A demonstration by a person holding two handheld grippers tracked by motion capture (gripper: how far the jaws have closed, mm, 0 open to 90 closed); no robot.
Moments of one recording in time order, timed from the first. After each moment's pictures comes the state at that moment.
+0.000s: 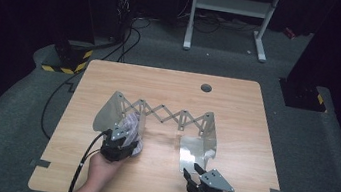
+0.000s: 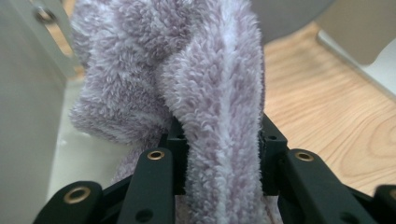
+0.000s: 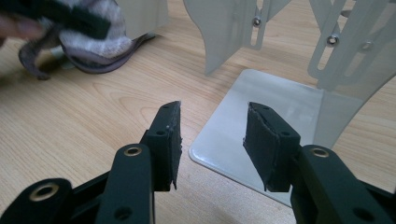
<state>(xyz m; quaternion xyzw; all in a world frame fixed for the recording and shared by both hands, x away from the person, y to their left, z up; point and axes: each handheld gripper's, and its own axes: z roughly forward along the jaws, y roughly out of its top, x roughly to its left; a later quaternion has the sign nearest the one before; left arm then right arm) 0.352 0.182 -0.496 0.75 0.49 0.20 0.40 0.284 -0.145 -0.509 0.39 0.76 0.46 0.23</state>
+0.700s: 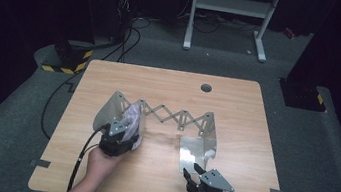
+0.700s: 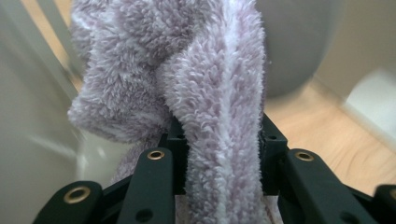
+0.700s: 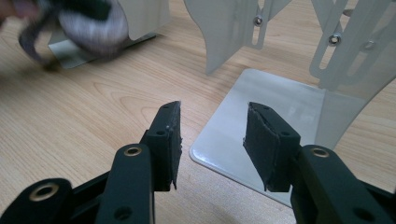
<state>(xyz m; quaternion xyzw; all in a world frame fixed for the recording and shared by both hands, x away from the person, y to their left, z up) 0.357 0.181 -0.501 0.76 0.48 0.20 0.38 0.285 -0.145 -0.509 0.39 0.76 0.46 0.23</state>
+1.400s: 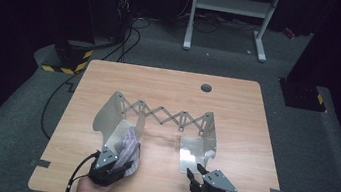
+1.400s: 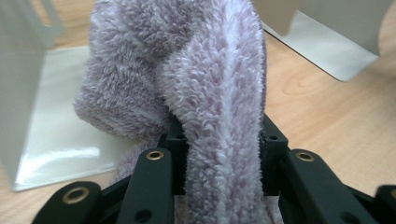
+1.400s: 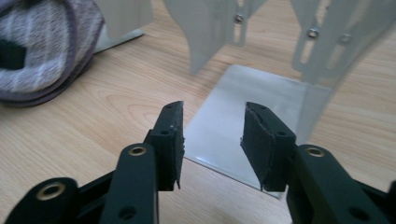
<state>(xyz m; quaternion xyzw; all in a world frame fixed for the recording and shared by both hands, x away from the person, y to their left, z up) 0.276 0.183 -0.511 0.76 0.45 0.19 0.42 0.284 -0.154 -0.509 0.41 0.76 0.45 0.24</state>
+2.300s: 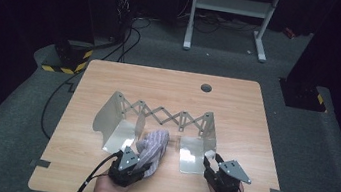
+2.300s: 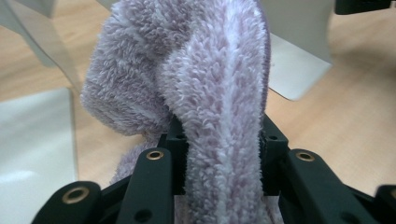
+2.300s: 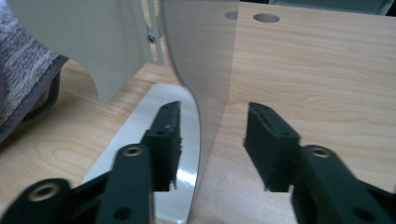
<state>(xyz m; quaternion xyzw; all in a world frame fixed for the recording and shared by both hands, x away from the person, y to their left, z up) 0.294 0.136 -0.494 0.78 0.40 0.20 0.43 0.317 -0.182 -0.502 0.47 0.71 0.44 0.29</state>
